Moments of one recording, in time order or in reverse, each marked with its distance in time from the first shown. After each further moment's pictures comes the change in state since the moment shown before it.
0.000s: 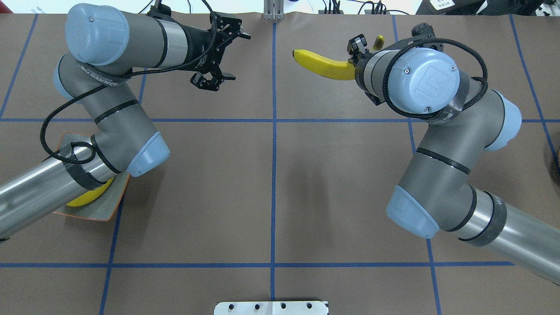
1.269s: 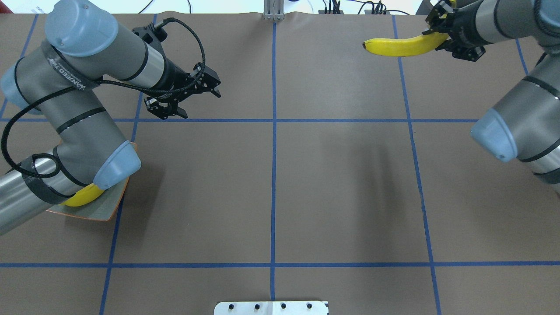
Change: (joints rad) left arm -0.022 0.104 -0.161 0.439 -0.247 0.589; right arm 0.312 -0.163 -0.057 0.214 0.382 -0.432
